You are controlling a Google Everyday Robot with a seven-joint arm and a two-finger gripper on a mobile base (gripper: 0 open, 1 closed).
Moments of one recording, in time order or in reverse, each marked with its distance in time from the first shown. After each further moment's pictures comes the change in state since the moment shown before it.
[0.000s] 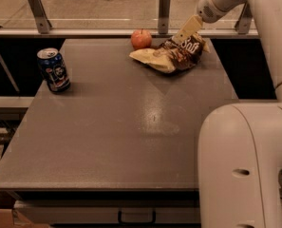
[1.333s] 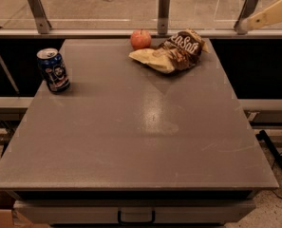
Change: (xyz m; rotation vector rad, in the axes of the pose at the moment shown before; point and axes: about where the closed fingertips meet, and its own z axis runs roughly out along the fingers) arm 0.080 -0.015 -0.188 -0.041 -0.321 0.156
